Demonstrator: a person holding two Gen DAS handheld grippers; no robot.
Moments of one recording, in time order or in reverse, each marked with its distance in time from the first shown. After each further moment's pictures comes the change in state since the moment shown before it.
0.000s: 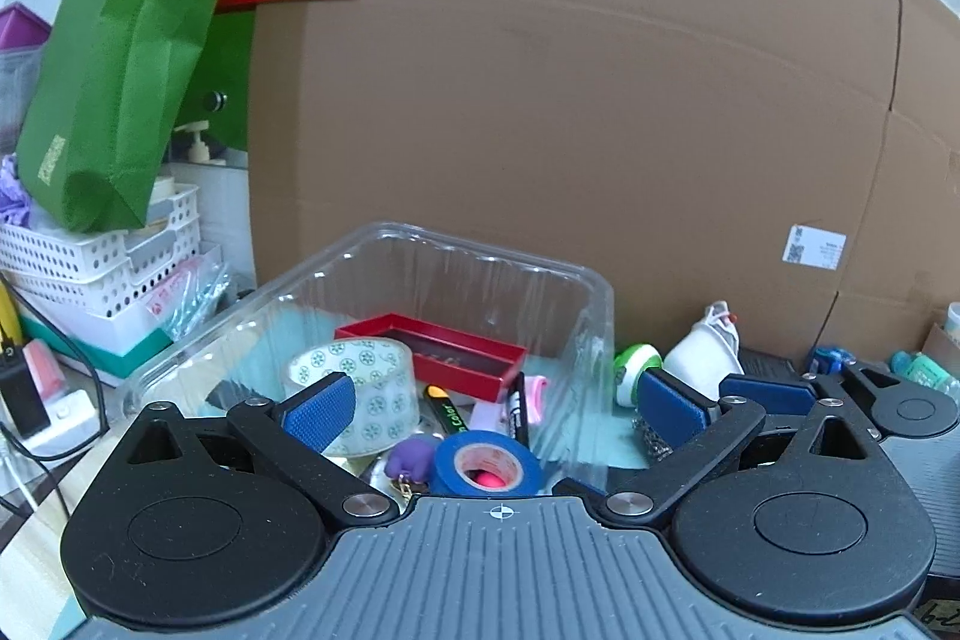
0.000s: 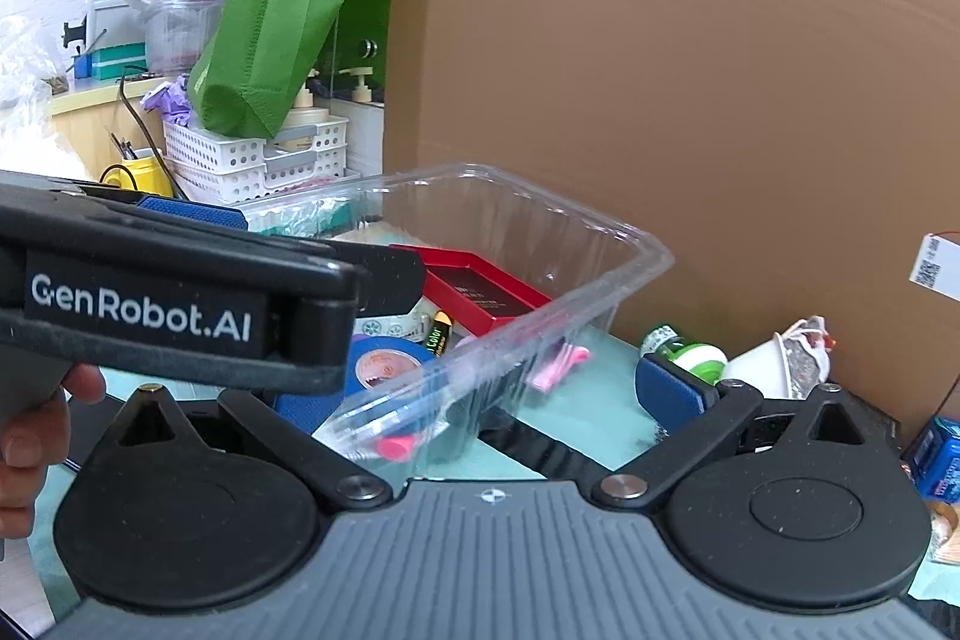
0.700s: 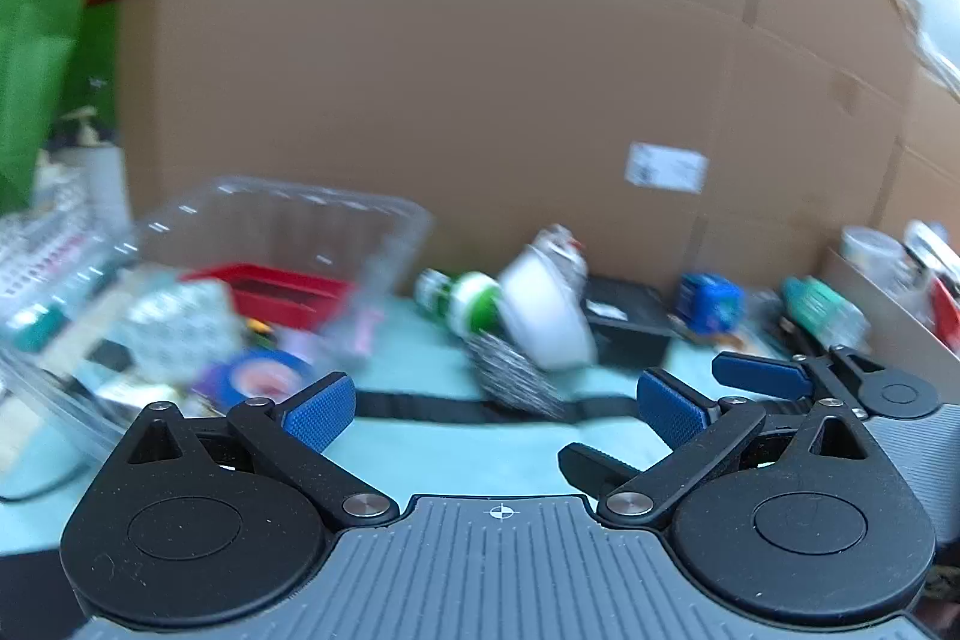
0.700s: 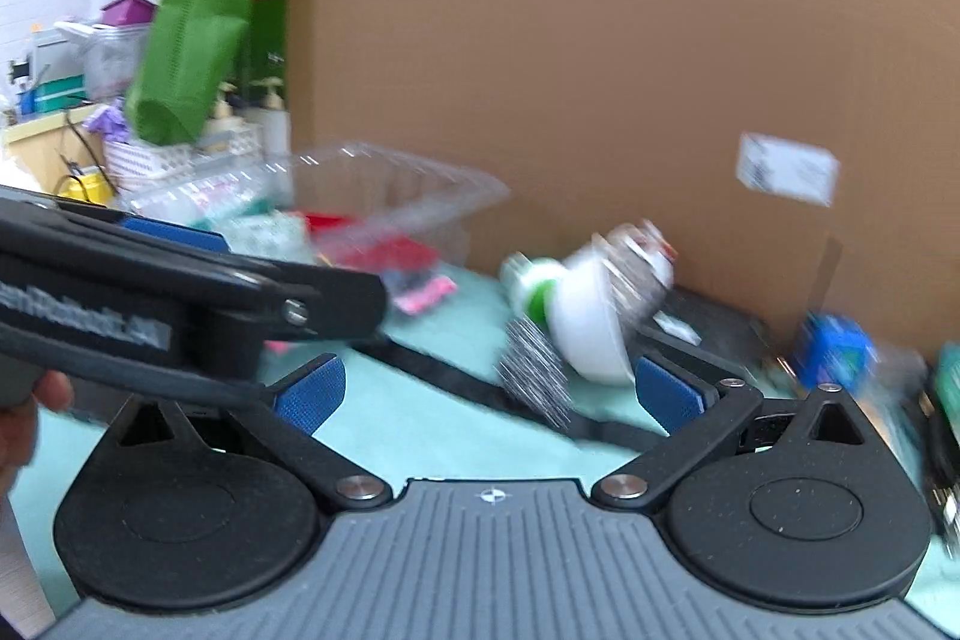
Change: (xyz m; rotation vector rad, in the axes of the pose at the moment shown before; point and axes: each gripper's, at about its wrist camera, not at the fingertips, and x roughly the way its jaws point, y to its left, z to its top) left arm -0.014 -0.095 -0.036 0.080 0.086 -0.178; right arm -0.075 -0.071 -0.069 0.118 -0.007 -0.127
